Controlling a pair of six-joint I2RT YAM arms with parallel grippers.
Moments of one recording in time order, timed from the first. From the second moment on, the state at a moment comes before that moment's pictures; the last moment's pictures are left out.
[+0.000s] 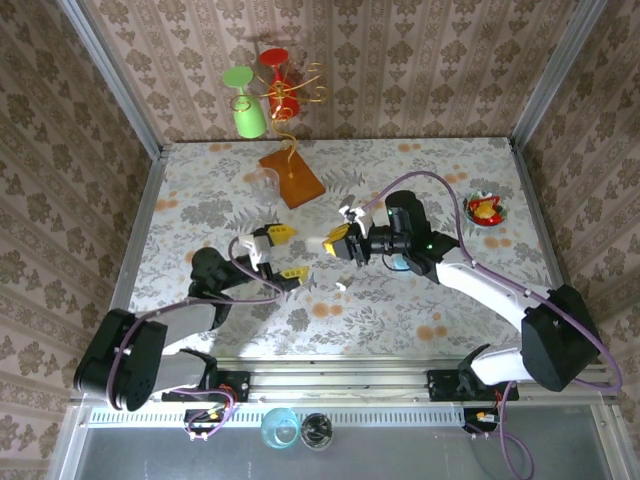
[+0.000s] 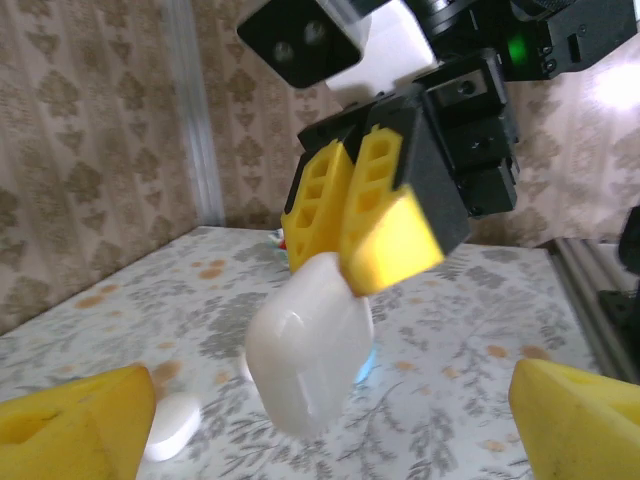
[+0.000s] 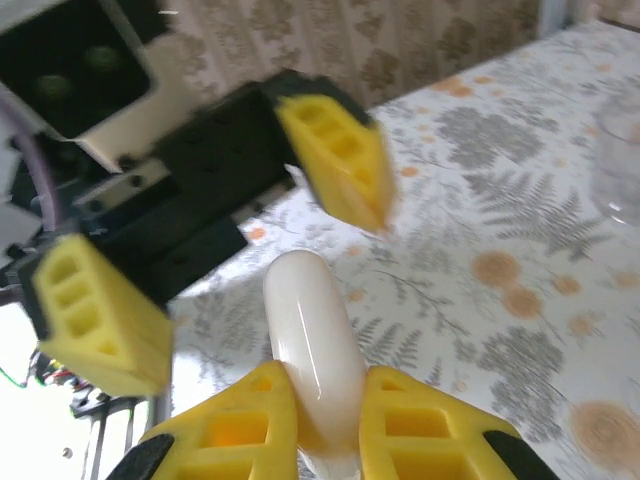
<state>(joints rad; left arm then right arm) -0.40 1.24 0.27 1.13 0.92 -0.05 0.54 1.37 0.89 0.06 -0.64 0.04</state>
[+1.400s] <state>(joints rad) -0.38 0.93 0.29 0.37 0.66 0.33 0.34 1.64 0.98 -0.25 -0.11 0.27</state>
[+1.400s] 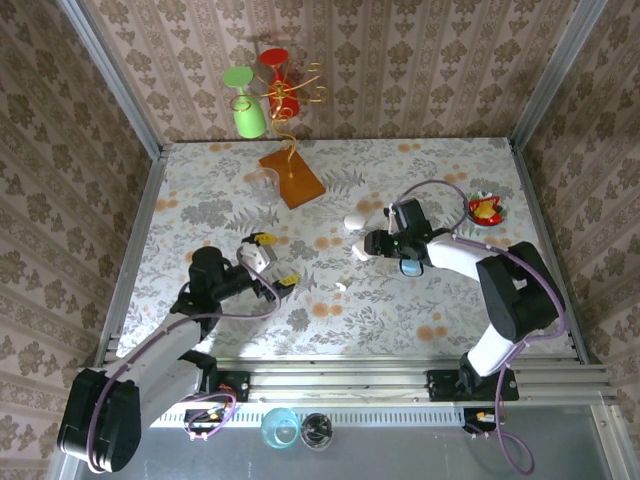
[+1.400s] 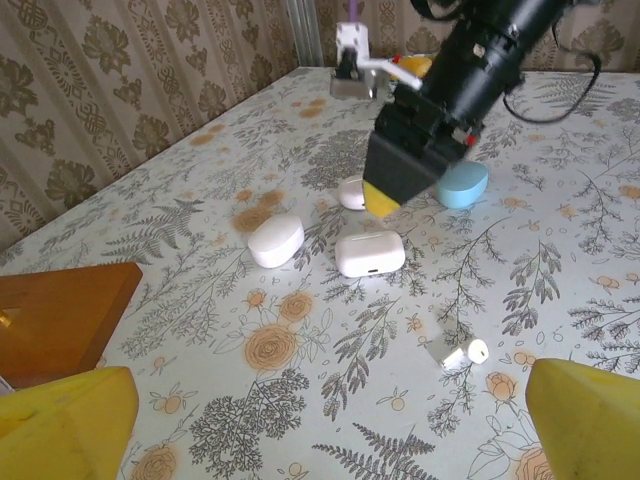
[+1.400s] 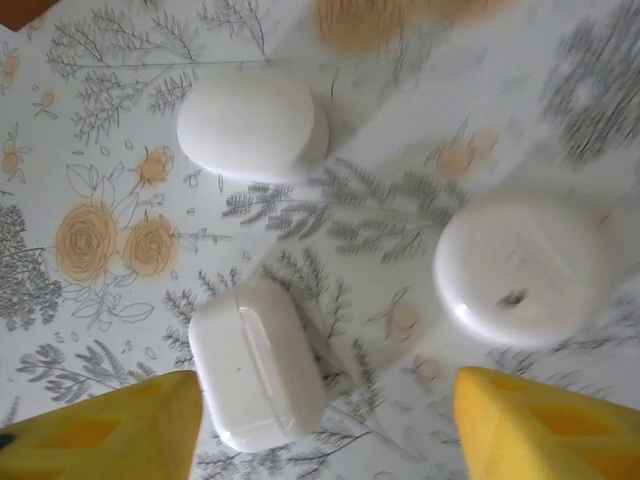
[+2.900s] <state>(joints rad) -0.38 1.03 0.32 0.43 0.66 0.28 0.28 2.12 1.58 -0.86 0.07 -0.28</state>
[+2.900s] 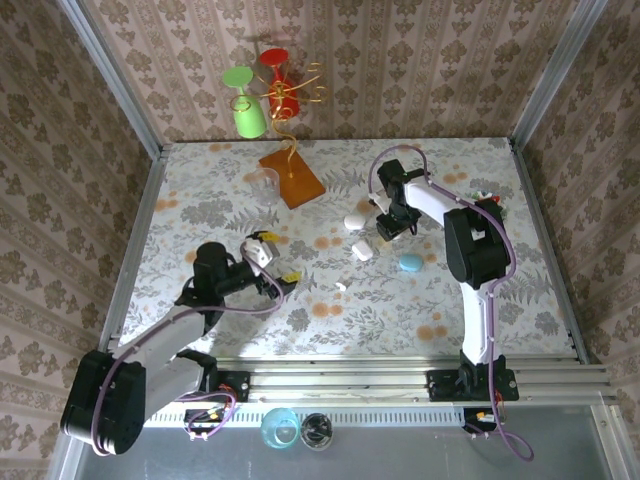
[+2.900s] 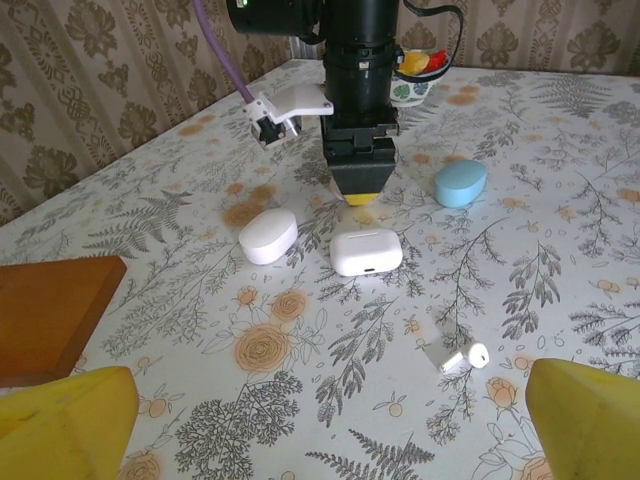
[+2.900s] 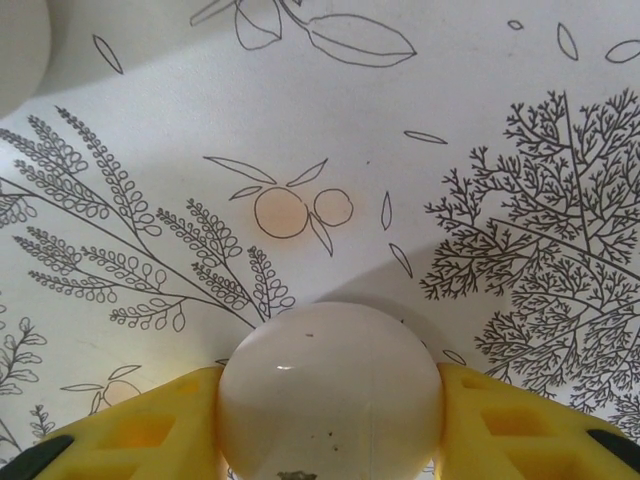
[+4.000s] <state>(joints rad) -0.48 1.15 0.52 0.24 0.40 -0.38 0.67 1.34 0.86 -0.13 -0.08 -0.67</state>
